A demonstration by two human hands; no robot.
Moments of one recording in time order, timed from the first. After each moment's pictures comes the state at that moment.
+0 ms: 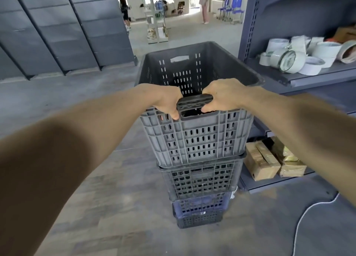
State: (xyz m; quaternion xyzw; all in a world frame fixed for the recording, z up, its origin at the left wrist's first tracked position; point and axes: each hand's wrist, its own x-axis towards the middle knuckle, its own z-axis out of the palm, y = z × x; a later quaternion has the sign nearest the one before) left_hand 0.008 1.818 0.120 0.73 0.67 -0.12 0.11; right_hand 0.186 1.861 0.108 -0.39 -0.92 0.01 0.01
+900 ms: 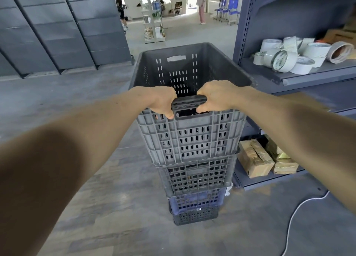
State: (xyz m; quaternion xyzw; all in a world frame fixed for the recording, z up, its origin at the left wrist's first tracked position) left_hand 0.009 1.802 0.112 0.73 0.67 -0.10 0.10; right_hand 0.191 1.849 0.102 -0.39 -0.92 0.05 0.01
